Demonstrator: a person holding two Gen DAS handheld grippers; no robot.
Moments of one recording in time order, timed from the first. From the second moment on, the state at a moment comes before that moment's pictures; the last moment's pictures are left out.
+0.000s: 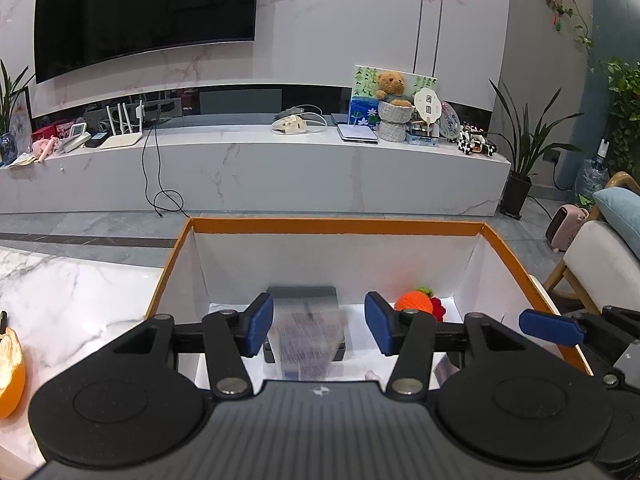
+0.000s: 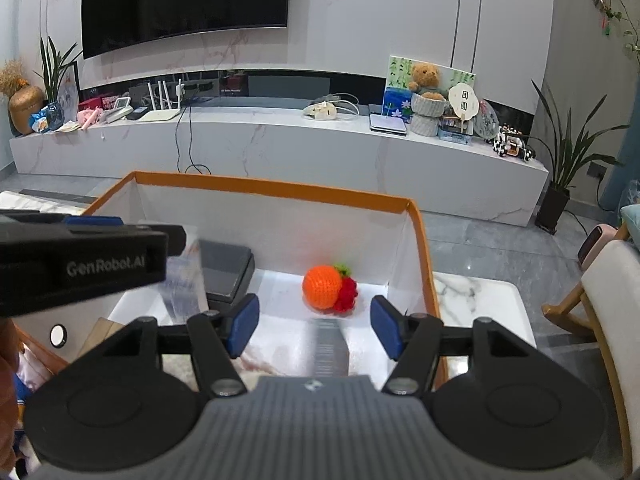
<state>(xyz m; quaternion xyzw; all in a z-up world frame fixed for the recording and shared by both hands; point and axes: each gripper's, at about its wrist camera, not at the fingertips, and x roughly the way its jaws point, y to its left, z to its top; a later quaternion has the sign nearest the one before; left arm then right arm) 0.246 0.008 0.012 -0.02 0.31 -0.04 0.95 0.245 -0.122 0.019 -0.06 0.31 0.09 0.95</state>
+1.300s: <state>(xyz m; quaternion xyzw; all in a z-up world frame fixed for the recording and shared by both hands) 0.188 0.041 0.046 0.01 0.27 -0.05 0.96 0.216 -0.129 0.051 -0.07 0.28 0.10 0.95</state>
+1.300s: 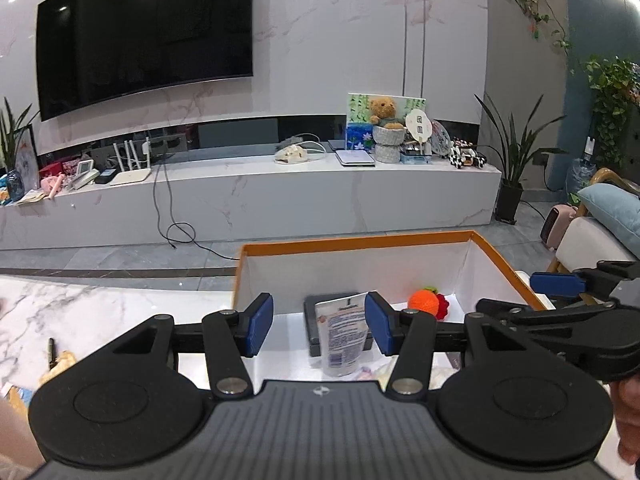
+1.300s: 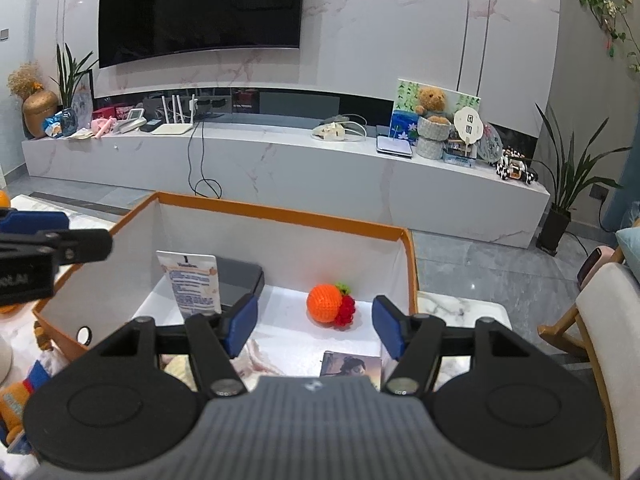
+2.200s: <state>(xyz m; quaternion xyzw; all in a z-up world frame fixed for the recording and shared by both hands) 0.130 0.100 0.003 0.05 0.39 -0.04 0.92 0.132 -0.065 0.031 -0.18 0.30 0.27 0.90</state>
